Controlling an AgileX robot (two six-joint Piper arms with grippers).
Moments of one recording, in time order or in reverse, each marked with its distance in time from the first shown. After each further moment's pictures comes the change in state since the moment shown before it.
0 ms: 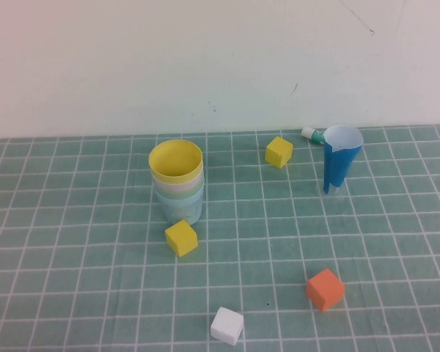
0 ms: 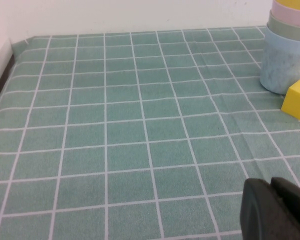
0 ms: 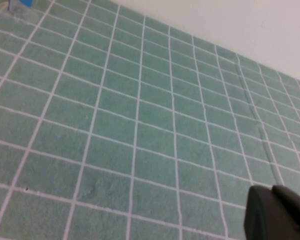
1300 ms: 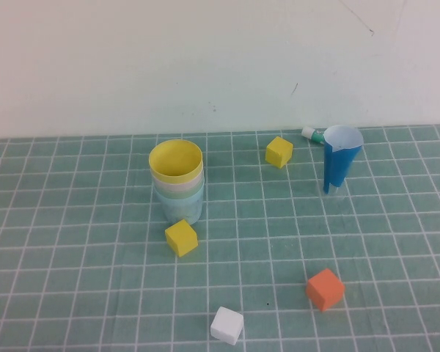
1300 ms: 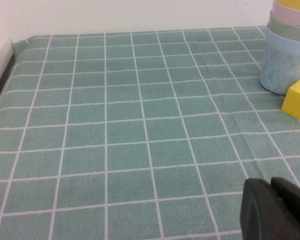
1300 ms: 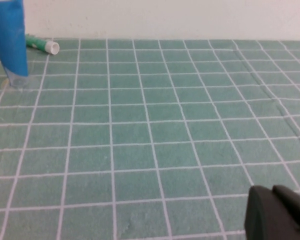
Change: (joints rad) right arm -0.013 -0.037 -0.004 0.014 0.019 0.347; left arm 0.000 0.000 0.000 0.000 0.000 -0.004
